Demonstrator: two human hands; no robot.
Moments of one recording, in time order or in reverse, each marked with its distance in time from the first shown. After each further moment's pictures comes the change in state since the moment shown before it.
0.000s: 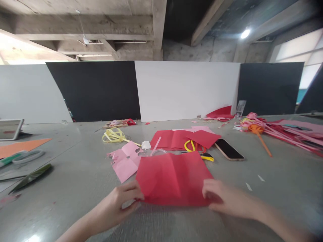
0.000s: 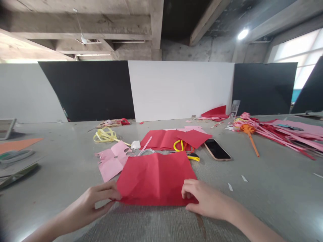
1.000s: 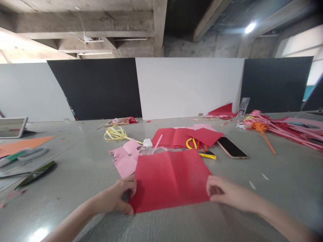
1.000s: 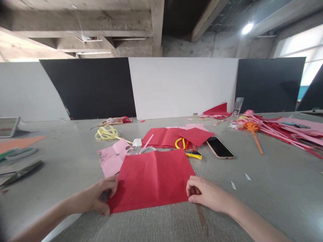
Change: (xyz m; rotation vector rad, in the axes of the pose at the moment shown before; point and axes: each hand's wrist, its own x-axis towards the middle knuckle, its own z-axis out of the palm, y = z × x) left_hand -0.003 -0.058 0.001 -0.061 -0.210 -0.251; right_hand 0.007 0.012 0.004 0.175 0.014 0.108
